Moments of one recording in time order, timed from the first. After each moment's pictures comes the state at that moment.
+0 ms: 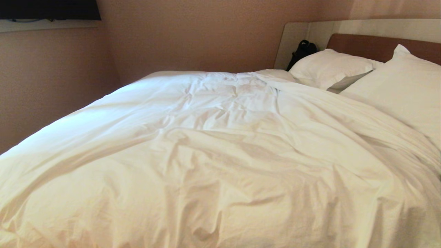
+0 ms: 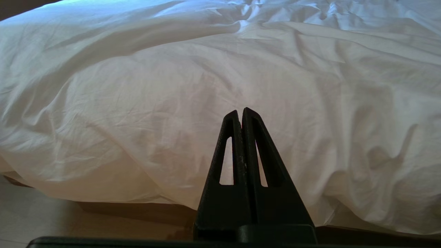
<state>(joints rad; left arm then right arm) 0.00 0.00 0.00 -0.02 0.03 -0.09 -1.08 2.26 -1.12 -0.32 0.99 -0.42</state>
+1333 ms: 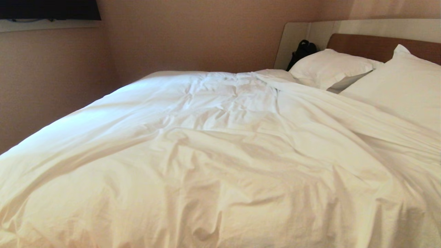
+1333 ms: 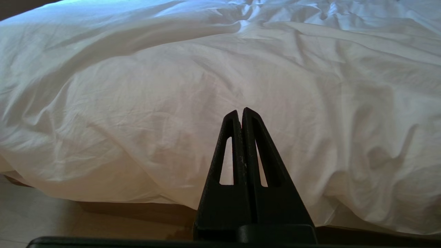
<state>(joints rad) 0.00 0.00 0.00 -0.02 0.03 -0.09 -1.08 1.91 -0.99 -0.31 1.06 -0.29</state>
